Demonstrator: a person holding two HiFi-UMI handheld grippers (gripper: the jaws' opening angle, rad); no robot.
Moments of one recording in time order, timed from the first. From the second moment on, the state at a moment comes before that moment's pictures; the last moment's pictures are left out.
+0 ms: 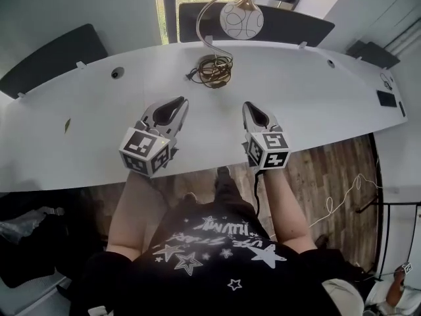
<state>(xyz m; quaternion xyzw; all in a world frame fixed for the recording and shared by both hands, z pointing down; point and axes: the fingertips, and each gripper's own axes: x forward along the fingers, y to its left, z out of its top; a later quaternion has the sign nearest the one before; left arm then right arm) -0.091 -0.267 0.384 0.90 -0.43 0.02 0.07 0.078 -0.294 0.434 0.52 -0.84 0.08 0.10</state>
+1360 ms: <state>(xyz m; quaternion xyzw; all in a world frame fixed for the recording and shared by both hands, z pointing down) 0.011 -0.082 0.405 0.88 -0.48 0.06 0.06 0.154 -0.103 0.475 0.47 -0.87 0.14 0.09</state>
